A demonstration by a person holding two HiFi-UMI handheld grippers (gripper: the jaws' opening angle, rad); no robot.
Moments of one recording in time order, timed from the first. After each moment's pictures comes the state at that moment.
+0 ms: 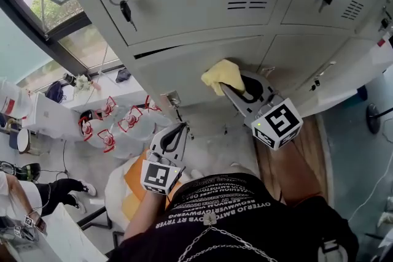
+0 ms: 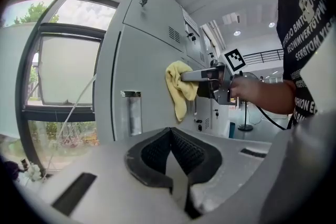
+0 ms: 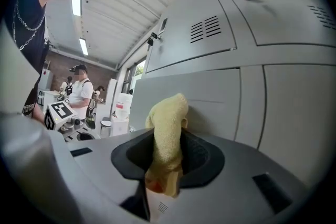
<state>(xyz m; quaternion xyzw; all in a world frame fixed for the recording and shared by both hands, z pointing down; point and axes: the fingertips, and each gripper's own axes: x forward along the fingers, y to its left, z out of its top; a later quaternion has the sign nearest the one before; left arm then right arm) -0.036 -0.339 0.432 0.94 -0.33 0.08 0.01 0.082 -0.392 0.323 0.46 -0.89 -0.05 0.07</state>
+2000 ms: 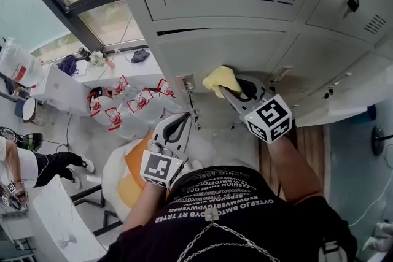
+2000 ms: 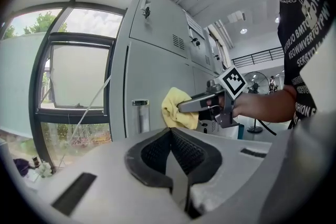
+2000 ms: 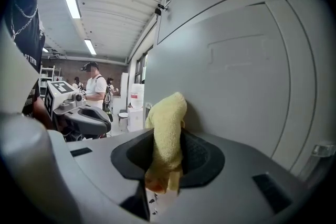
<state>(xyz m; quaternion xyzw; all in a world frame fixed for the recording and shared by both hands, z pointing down) -0.055 -0.327 0.417 0.92 -0.39 0.07 0.01 0.041 -0.397 0.395 0.38 -0.91 0.01 0.13</state>
